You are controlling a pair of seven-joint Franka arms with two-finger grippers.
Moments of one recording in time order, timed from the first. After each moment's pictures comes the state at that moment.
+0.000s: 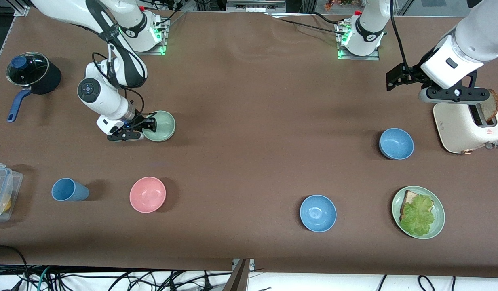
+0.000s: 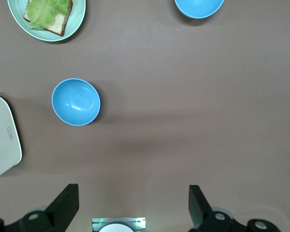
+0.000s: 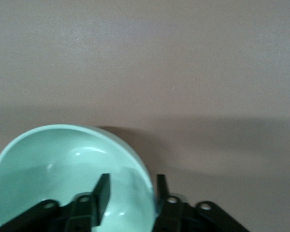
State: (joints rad) left arm 0.02 0.02 -0.20 -1.57 -0.04 1.44 -0.17; right arm -0.15 0.27 0.32 -2.39 0.00 2.63 0.12
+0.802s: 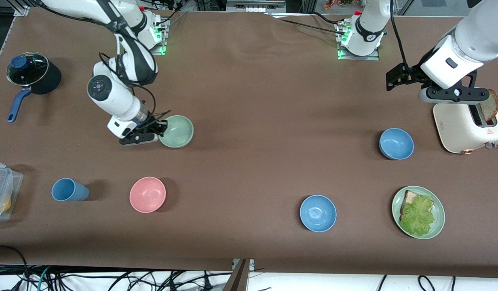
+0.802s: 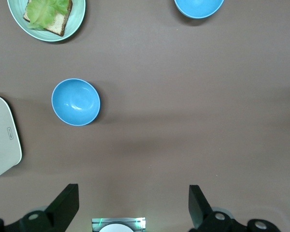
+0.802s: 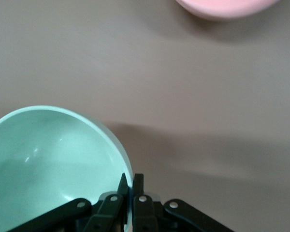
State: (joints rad) left arm 0.02 0.02 -0.20 -1.57 -0.04 1.44 -0.17; right arm -0.06 0.28 0.43 -2.16 0.00 2.49 0.23
